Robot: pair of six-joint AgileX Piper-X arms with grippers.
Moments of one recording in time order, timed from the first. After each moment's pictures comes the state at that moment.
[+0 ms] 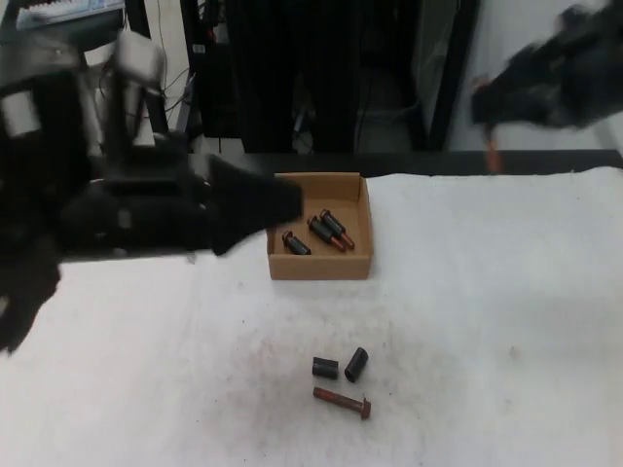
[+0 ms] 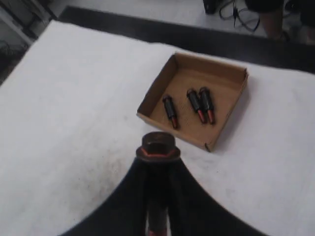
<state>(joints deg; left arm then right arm) -22.4 67.0 -41.6 2.4 56.8 -18.7 8.0 70.8 -70.3 44.7 -30.8 0.0</state>
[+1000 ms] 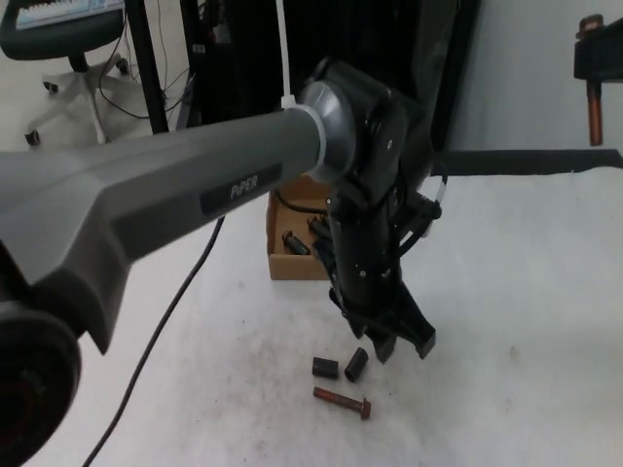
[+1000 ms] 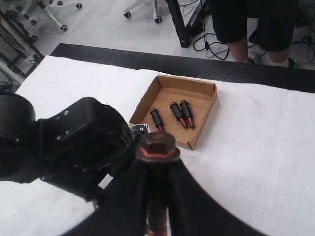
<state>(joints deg) -45.7 118.0 -97.1 64.8 3.6 3.9 2.9 59.6 -70.3 52.8 -30.0 0.3</state>
